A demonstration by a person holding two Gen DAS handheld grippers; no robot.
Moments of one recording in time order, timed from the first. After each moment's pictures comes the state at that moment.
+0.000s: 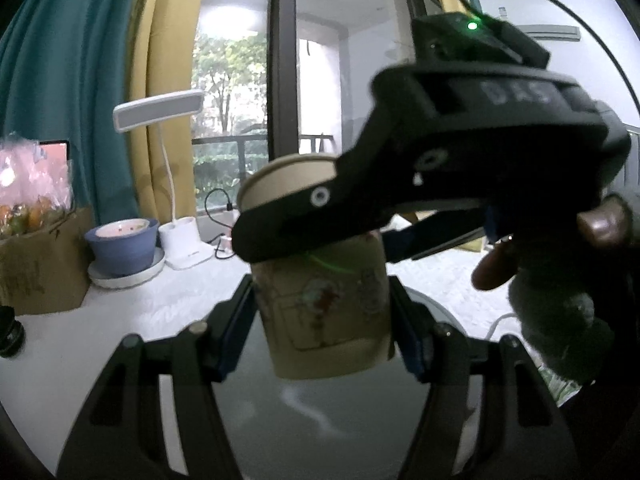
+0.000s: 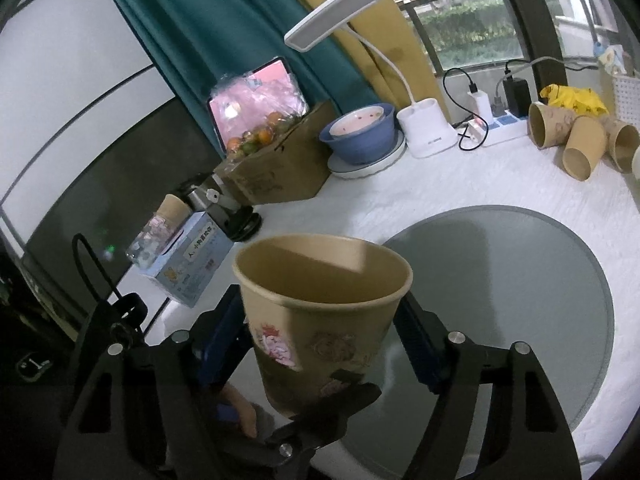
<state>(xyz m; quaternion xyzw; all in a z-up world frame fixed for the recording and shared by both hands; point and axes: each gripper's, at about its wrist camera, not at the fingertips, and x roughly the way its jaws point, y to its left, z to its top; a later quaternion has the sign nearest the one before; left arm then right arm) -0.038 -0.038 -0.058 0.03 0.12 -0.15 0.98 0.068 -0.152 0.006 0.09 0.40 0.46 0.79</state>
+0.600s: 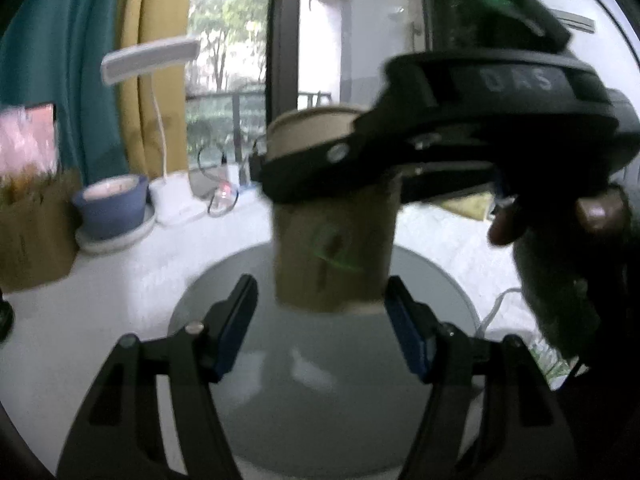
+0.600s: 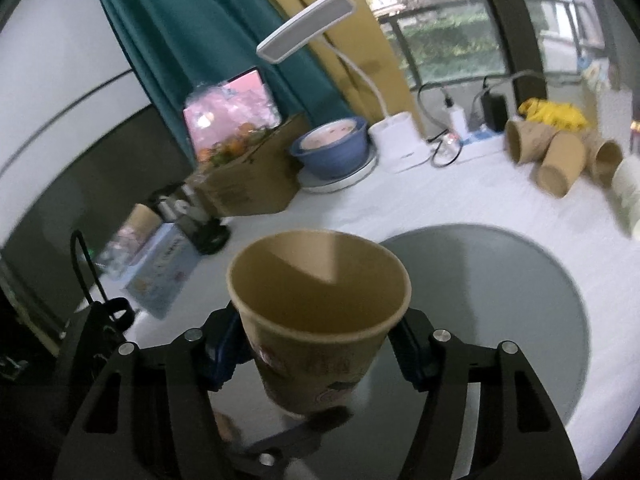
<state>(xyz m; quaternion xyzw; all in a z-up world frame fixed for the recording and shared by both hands) -0.014 -0.028 -0.072 0.01 0.22 -0.16 0.96 0.082 -0.154 0.003 0.06 0.37 0.42 0.83</state>
